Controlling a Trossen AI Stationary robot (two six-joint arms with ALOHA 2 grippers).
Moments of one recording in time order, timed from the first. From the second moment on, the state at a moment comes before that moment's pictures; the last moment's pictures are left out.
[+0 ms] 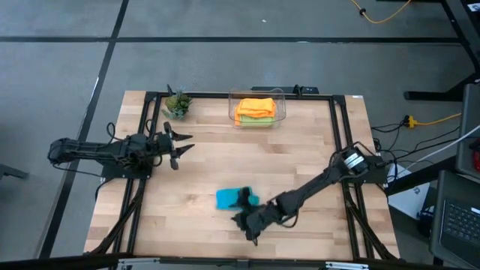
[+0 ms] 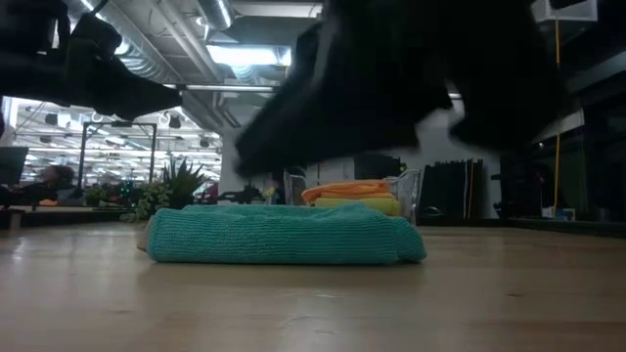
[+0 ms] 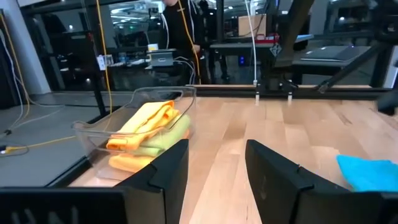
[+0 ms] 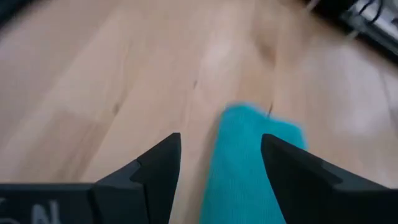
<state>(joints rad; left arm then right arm) 0.04 0.22 0.01 0.20 -0.27 0.06 0.51 2.08 1.30 0.09 0.46 -0.12</state>
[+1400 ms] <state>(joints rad) 0.04 0.22 0.01 0.19 -0.28 0.07 0.26 2.26 1.53 -0.44 0.27 0.06</state>
